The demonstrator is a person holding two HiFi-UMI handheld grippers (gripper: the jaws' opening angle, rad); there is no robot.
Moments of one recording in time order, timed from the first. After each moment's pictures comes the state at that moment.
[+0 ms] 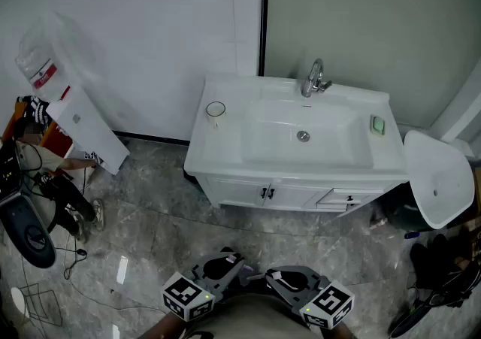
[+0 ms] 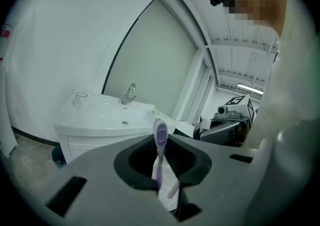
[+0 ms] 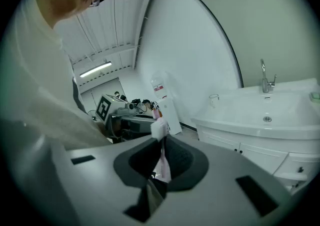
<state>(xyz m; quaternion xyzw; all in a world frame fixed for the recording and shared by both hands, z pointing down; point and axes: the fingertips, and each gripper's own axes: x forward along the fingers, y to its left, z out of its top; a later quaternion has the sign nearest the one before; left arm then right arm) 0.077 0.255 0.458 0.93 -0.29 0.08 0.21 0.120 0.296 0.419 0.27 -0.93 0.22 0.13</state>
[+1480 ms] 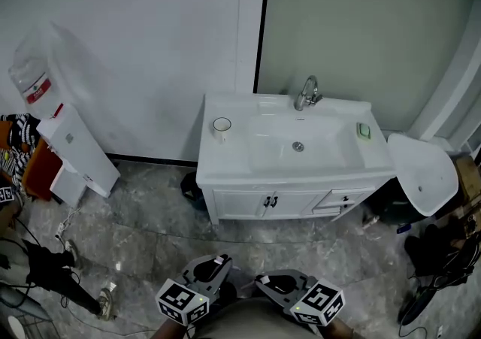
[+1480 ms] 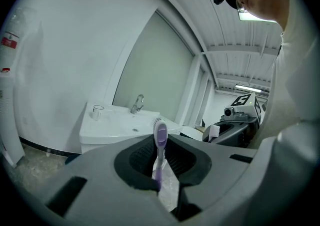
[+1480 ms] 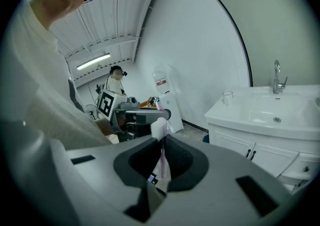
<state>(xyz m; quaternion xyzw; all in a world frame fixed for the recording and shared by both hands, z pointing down) -0.053 0.262 0.443 0.93 -0.30 0.06 0.18 0.003 0.325 0.439 0.29 -0.92 0.21 0.16</state>
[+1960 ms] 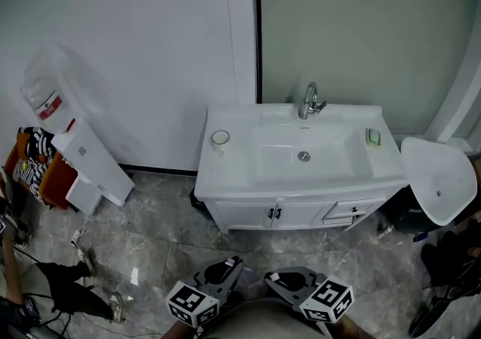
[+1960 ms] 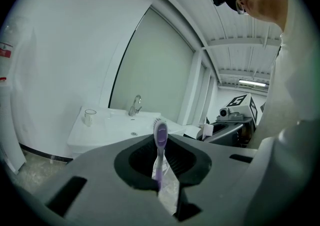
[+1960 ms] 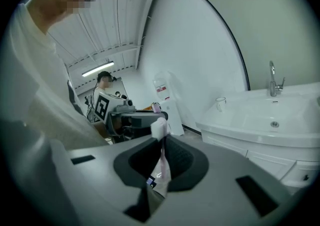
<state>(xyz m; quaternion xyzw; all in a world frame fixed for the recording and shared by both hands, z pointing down) 0.030 0.239 0.433 0.93 -0.32 0.07 0.16 0.085 0.290 0.433 0.27 -0.93 0.20 0.12</state>
